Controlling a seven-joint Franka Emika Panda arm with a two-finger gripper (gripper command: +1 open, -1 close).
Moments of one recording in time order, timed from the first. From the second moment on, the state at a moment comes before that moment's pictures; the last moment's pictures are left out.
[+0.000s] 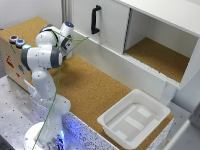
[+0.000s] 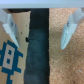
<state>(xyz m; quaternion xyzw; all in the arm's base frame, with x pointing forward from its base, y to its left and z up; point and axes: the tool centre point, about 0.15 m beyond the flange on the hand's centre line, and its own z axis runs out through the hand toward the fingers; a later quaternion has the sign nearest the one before) 0.355 0.353 0.307 -0.98 -0.03 0.05 0.17</state>
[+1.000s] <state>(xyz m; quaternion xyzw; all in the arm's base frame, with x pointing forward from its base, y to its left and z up) 0.354 0.339 0.306 -0.98 -0.02 0.04 0.17</state>
